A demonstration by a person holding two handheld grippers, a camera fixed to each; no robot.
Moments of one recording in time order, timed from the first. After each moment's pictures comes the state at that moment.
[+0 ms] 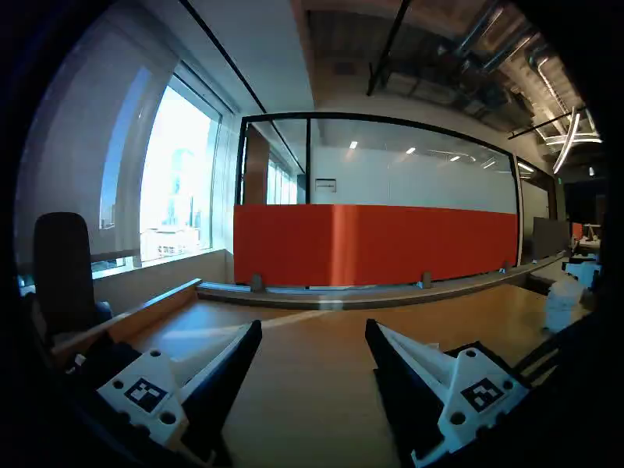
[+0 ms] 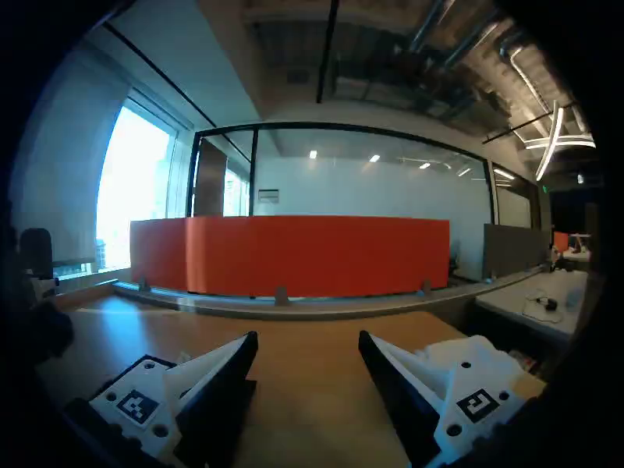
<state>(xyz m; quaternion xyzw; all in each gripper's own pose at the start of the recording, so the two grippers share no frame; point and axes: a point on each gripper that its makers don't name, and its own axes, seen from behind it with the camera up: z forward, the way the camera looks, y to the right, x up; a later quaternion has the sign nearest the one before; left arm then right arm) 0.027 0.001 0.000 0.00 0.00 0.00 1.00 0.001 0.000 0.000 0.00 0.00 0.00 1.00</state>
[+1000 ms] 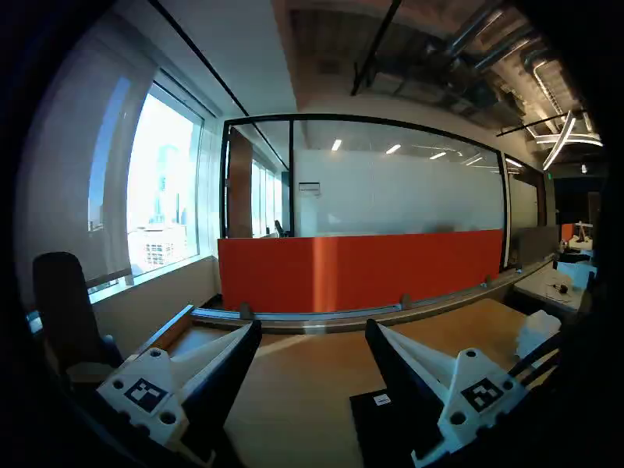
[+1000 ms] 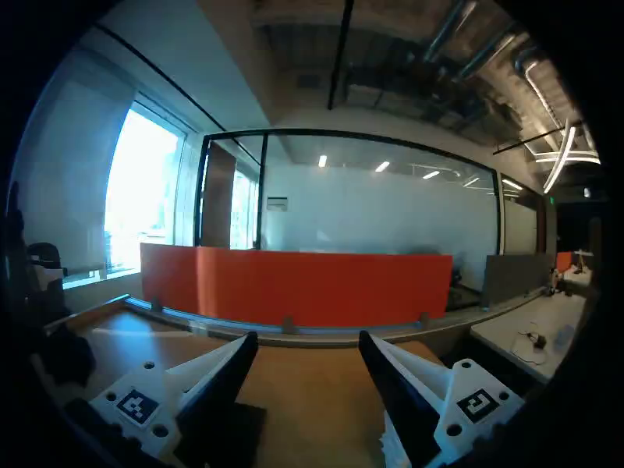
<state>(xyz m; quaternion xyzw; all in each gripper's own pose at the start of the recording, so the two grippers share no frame) 0.157 0.031 -0.016 -0.04 -0.02 0.02 1.00 0.116 -0.005 -0.026 0.02 -0.01 -0.01 1.00</state>
